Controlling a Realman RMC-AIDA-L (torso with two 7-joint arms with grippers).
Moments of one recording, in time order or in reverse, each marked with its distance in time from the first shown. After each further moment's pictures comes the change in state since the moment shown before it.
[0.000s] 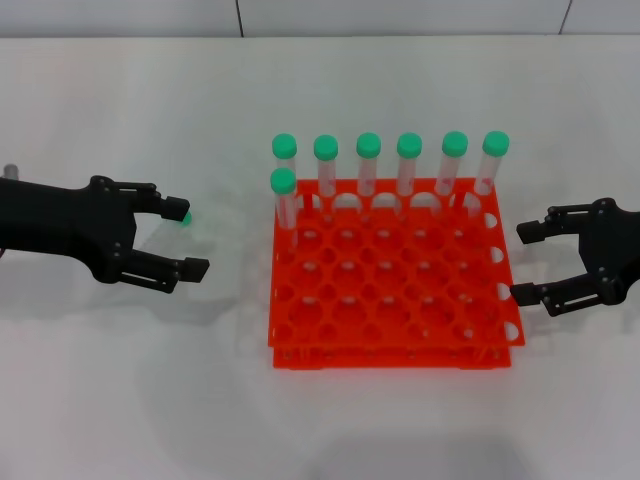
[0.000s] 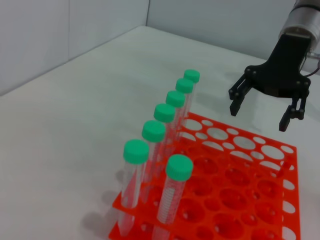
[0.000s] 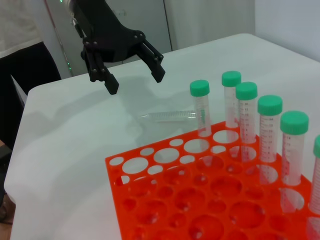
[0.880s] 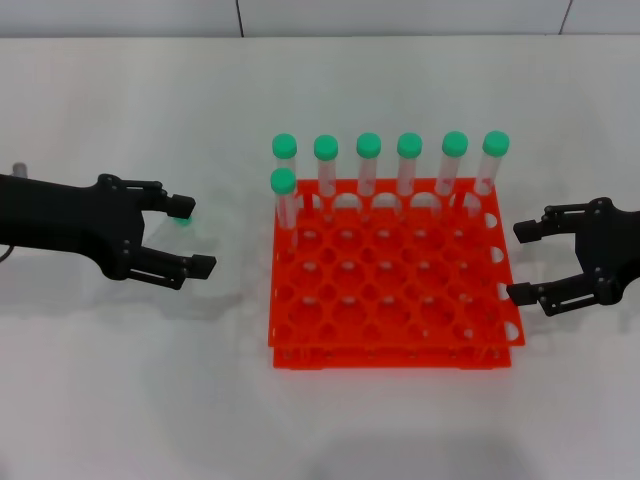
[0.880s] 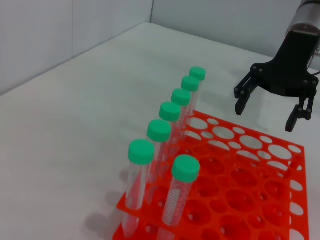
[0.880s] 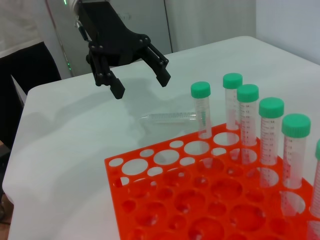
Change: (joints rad) left arm -0.010 -0.015 -0.004 0.000 0.020 -0.019 -0.004; right arm 0.000 0.006 0.000 0.000 0.000 0.006 -0.011
